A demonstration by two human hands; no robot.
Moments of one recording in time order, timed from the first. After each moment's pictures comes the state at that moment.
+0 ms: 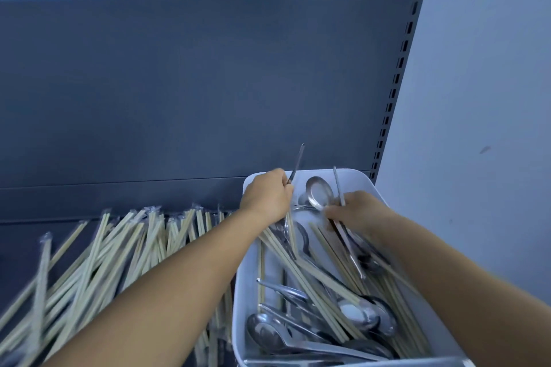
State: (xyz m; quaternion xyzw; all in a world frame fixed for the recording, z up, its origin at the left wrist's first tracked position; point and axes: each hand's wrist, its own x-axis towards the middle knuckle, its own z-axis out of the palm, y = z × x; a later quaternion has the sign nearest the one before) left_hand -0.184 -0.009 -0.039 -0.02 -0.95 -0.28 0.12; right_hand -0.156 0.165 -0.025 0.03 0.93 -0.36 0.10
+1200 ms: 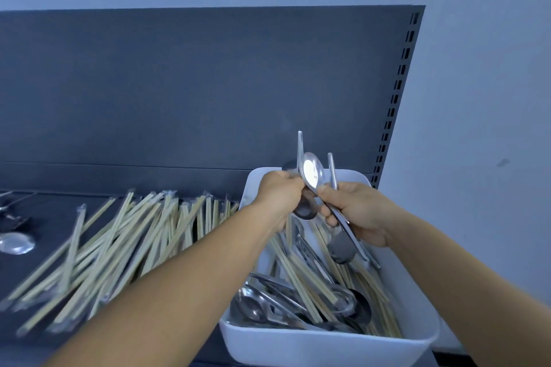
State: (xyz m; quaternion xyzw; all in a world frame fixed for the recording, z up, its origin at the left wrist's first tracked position) left_hand -0.124 0.037 -0.004 0.13 -0.75 -0.65 0.02; right_hand -0.130 0.178 -0.006 -0.08 0.75 -0.63 0.20
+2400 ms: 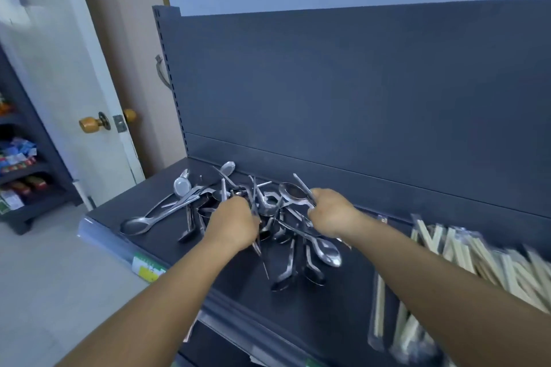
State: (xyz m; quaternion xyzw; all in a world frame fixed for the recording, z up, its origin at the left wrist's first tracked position) left_hand 0.028 -0.542 -0.051 0.34 -0.91 -0.20 0.09; right_hand -0.073 -0.403 -0.027 -0.28 0.91 -0.24 0.16
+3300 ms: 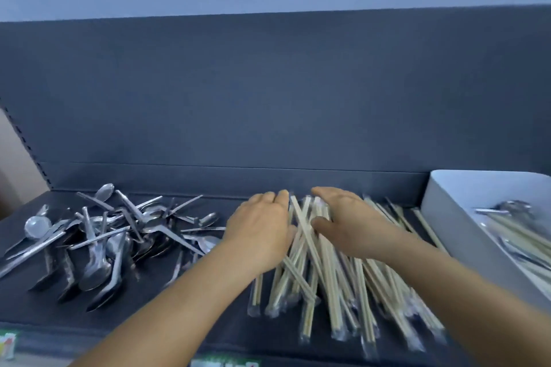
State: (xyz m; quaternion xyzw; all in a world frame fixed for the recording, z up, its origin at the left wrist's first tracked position) left_hand -0.008 -0.351 -0.018 -0.04 -0.99 -0.06 0.09; right_hand -0.050 -0.196 -0.011 -0.24 0.96 -0.17 0.00
